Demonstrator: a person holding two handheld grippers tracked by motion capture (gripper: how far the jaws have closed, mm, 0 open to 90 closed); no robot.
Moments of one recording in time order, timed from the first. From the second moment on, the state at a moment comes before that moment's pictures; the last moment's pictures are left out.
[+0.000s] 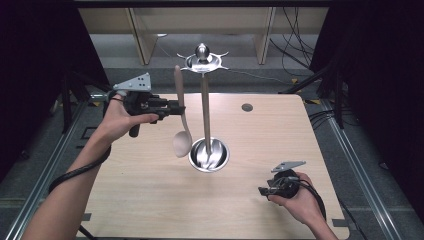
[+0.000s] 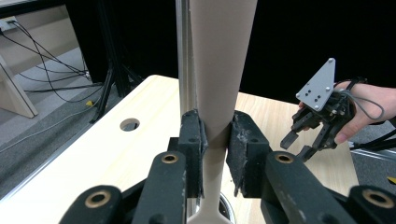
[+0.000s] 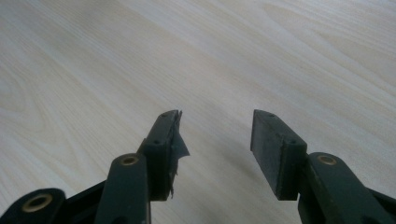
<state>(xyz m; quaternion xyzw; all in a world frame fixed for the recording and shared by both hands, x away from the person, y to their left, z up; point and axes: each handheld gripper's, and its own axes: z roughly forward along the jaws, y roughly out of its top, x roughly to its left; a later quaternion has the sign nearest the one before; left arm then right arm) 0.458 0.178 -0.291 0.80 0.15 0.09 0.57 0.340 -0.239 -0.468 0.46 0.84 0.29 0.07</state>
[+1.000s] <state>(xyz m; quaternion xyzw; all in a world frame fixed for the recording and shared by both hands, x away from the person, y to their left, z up) 0.426 0.194 -0.314 0.75 0.23 0.14 0.61 0.341 -0.241 -0.467 0.45 0.84 0.30 0.08</state>
